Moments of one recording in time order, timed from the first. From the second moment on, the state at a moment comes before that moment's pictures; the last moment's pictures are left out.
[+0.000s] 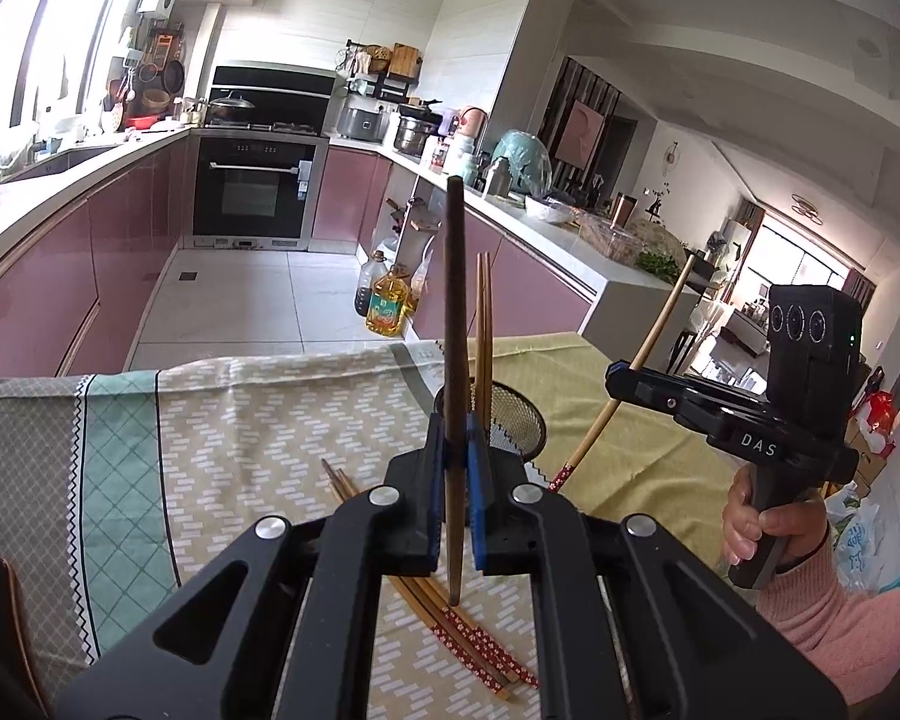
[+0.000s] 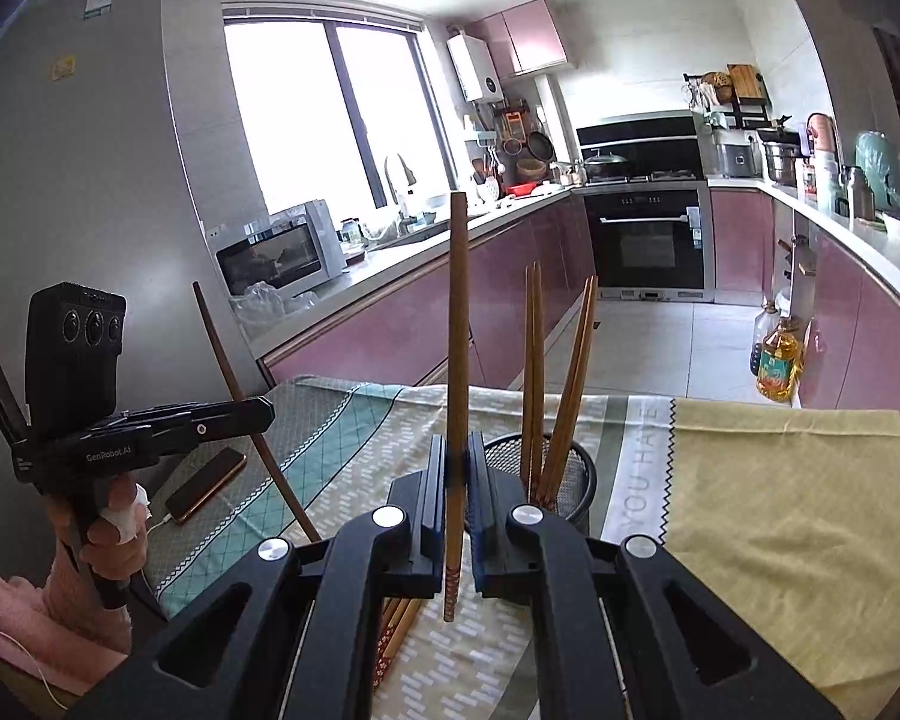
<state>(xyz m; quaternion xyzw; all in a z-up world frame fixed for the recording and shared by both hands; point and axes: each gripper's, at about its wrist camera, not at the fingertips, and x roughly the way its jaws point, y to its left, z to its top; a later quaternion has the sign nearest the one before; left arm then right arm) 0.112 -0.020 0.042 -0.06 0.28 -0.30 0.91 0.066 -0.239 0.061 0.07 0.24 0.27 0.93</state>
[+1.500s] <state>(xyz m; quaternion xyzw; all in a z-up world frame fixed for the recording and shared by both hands) 0.150 -0.076 0.109 -0.04 0.21 -0.31 0.93 0.097 -0.242 0.098 0.04 0.20 0.25 0.95</state>
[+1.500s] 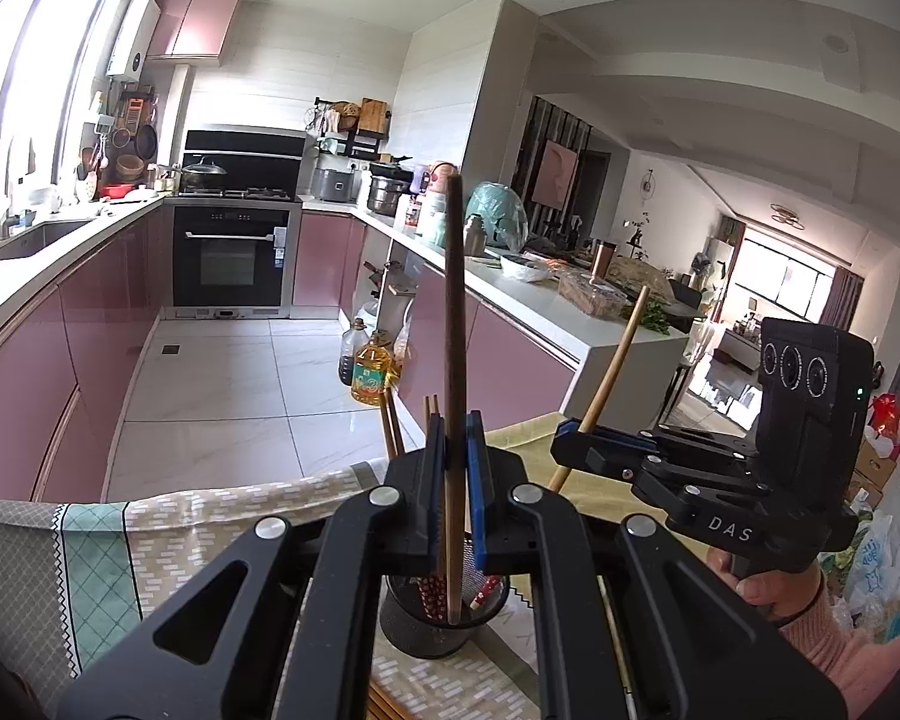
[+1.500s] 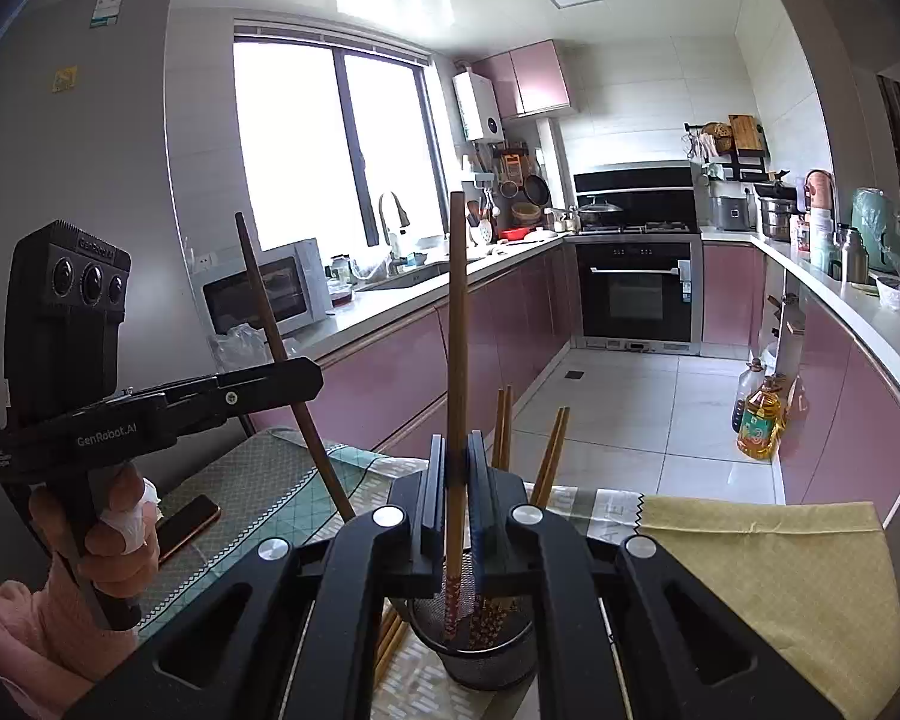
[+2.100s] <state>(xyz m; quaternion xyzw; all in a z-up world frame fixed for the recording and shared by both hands) 0.180 -0.097 0.092 -0.02 0.25 -0.30 0.92 0.118 -0.236 0.079 0.04 0.24 0.24 0.94</state>
